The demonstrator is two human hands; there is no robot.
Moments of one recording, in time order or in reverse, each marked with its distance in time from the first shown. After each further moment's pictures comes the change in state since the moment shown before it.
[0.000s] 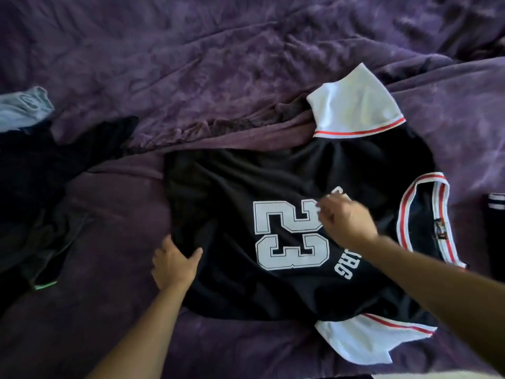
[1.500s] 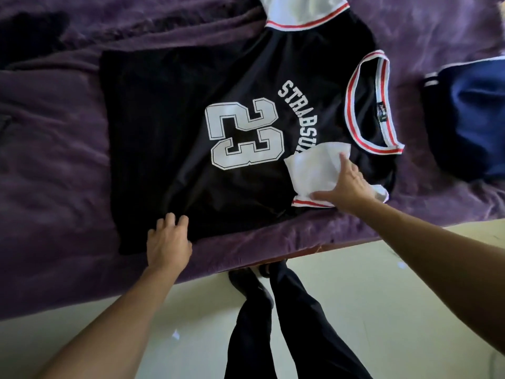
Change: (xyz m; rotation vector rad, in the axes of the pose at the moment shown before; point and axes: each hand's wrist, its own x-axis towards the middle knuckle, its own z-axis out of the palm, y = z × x) left_hand -0.119 -0.130 0.134 0.558 0.072 0.653; right_hand -0.202 0.072 0.065 -0.022 -0.139 0.558
